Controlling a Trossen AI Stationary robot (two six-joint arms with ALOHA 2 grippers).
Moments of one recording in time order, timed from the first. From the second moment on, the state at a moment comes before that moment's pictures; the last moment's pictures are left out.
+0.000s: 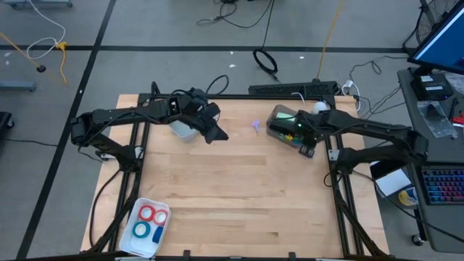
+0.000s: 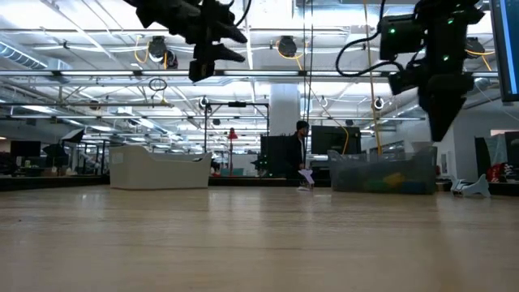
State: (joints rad) left arm 0.33 1.43 1.16 -0.33 0.52 -0.53; right arm -0.42 1.10 0.81 -1.11 0.12 0.04
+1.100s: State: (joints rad) left arm 0.33 1.43 1.16 -0.52 0.18 -0.23; right arm -0.33 0.91 0.68 -1.29 -0.15 0.17
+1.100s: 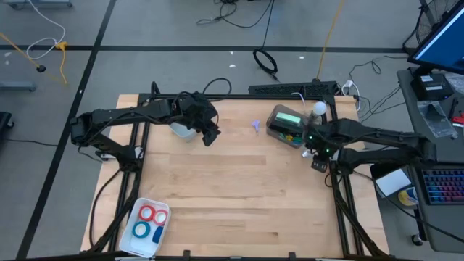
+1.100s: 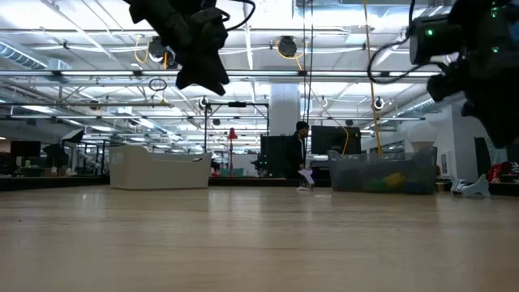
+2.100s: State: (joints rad) left arm 0.34 1.43 1.16 -0.52 0.12 -0.18; right arm -0.33 0.92 0.59 -1.16 0.02 0.50
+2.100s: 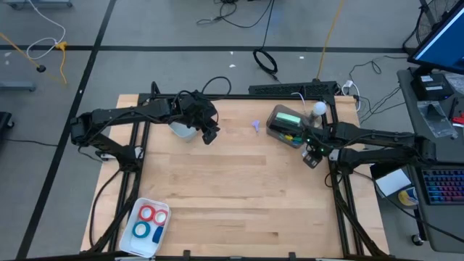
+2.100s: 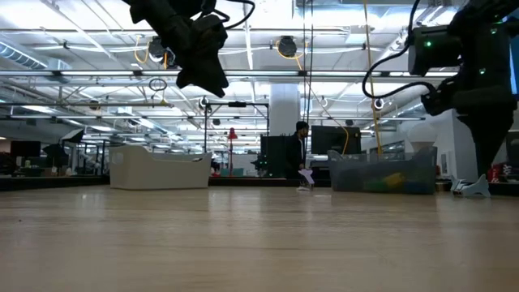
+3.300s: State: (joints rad) left arm 0.34 1.43 1.16 -0.52 0.09 -0.07; right arm -0.33 1.04 0.54 -1.08 0.01 0.39
